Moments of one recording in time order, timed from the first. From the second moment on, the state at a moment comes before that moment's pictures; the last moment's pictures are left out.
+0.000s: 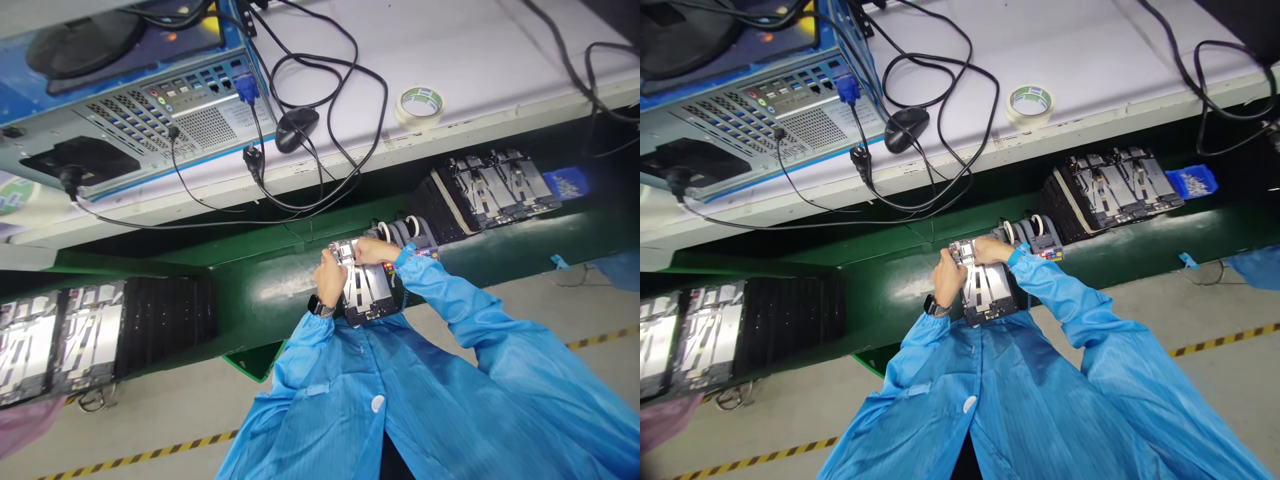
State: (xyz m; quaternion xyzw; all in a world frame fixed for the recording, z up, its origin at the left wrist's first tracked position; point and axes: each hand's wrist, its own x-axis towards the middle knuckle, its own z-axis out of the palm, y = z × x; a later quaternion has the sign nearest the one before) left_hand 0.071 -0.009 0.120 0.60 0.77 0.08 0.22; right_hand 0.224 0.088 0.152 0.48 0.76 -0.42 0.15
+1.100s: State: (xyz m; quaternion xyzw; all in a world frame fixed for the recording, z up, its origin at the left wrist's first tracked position) left_hand 0.096 -0.089 0.118 0.85 0.50 0.03 0.16; right_hand 0.265 0.055 0.119 0.61 0.69 -0.39 0.02
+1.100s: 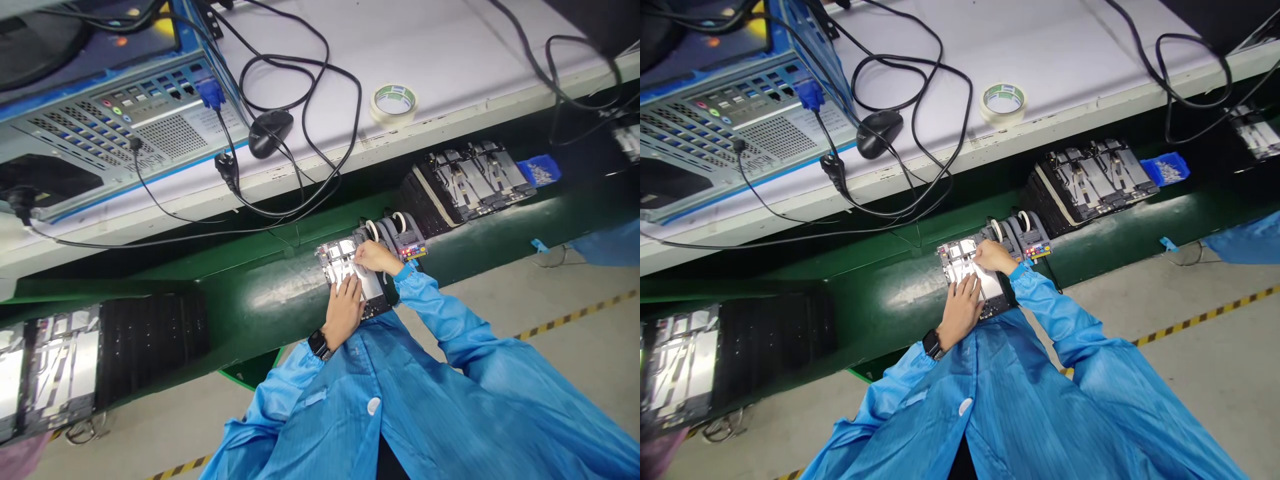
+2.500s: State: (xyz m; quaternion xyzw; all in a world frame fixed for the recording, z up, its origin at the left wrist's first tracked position) left_hand 0.074 -0.072 0.120 0.79 0.59 0.10 0.17; right_hand 0.409 -0.043 -0.010 0.82 0.11 -0.43 -0.36
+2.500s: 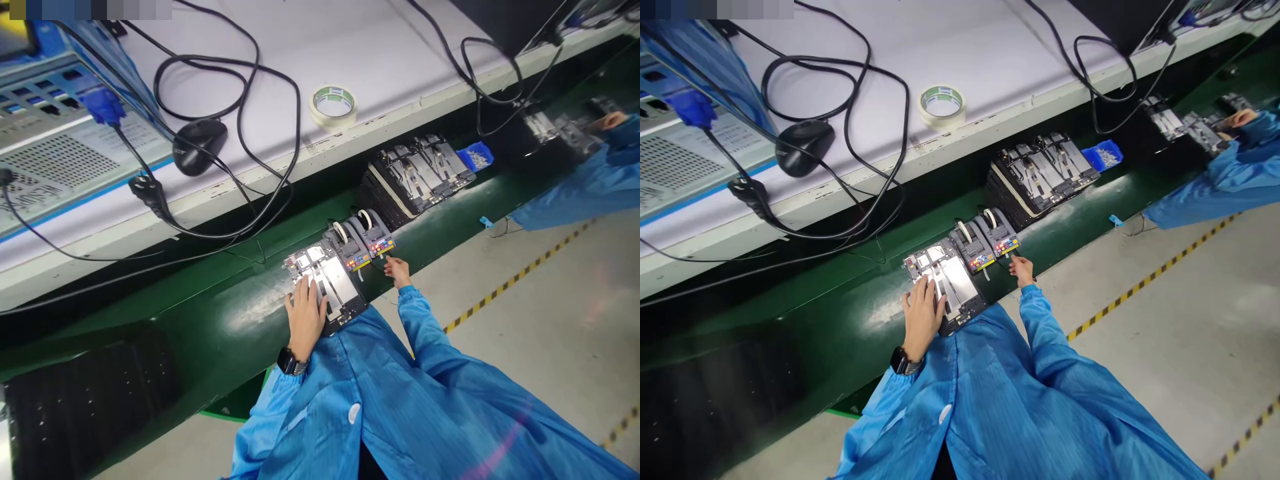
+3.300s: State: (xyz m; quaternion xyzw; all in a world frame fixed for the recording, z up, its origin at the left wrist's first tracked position) left_hand 0.077 -0.074 0.122 0.79 0.59 0.05 0.14; right_hand 0.397 -0.038 -0.072 0.69 -0.10 -0.38 -0.61
